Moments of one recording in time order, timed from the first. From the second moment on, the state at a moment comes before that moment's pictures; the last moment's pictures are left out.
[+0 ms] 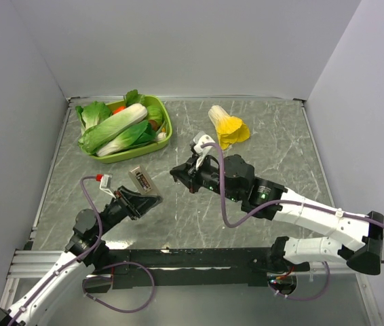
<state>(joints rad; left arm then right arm) -0.56 0.18 0.04 0.38 0.35 -1.06 1.10 1.11 1.04 -0.07 0.11 0.16</state>
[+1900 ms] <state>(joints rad) -0.55 0.18 0.04 0.39 0.35 -1.11 1.20 1.45 1.11 0.25 0.10 0.10</state>
